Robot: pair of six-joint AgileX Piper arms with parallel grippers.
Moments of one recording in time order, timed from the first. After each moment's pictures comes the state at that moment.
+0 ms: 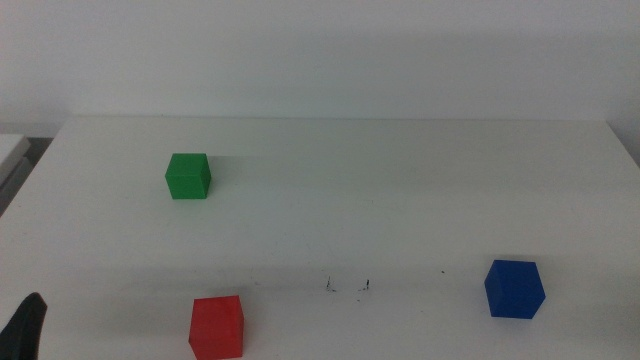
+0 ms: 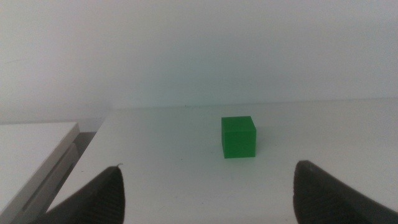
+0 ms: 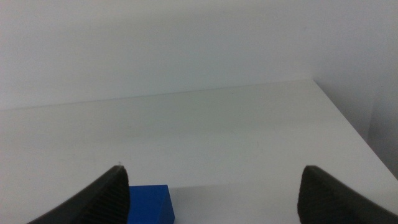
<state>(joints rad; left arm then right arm) -0.04 0.00 0.00 -0.04 0.16 0.03 0.03 0.01 0.00 -0.03 0.22 0.14</state>
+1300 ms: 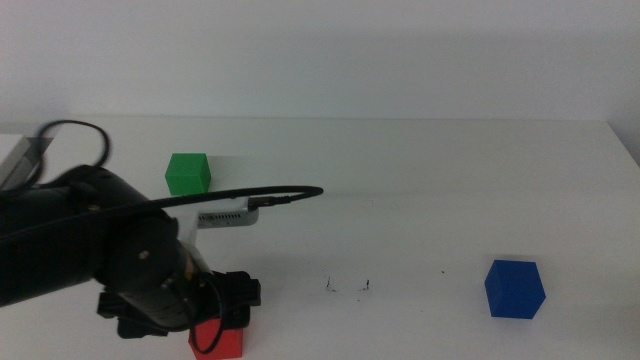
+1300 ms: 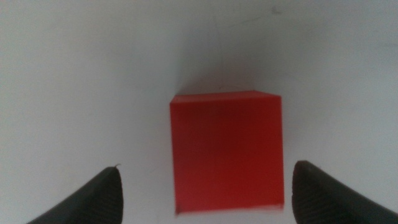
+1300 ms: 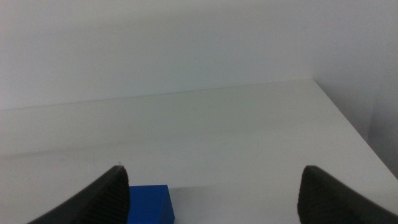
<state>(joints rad) -0.59 1.46 -0.80 0.11 0.77 -0.71 0.03 0.01 0.00 -0.03 0.22 0.14</state>
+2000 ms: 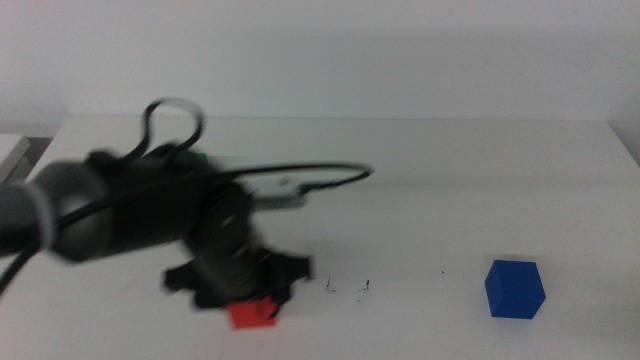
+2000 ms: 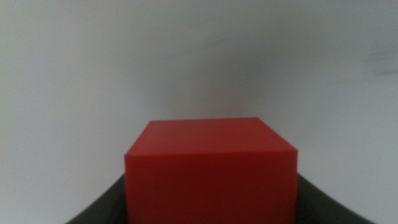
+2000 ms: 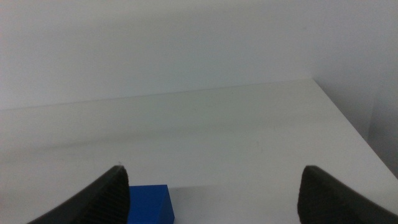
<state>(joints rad) -0.65 1.65 -0.97 0.10 0.78 -0.77 0.03 0.01 0.00 -0.03 0.22 0.14</state>
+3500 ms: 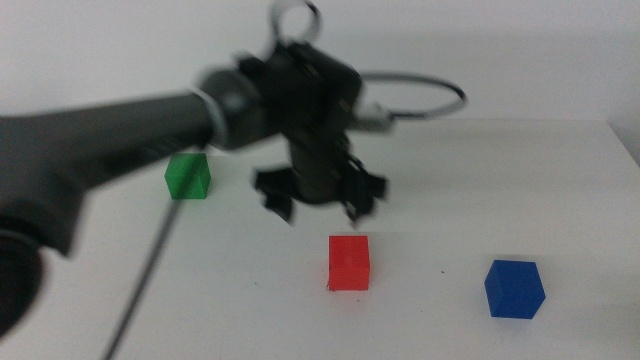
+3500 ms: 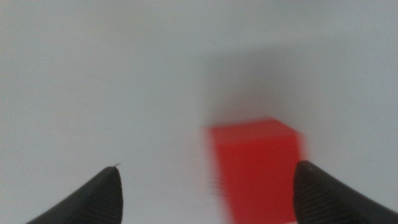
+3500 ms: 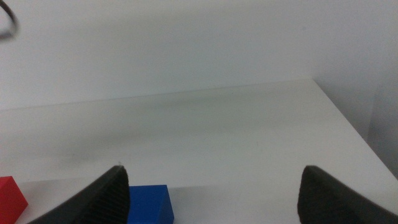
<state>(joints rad) -0.69 2.01 -1.66 0.08 1.09 -0.59 0.03 0.01 0.00 -0.03 0.22 0.14</state>
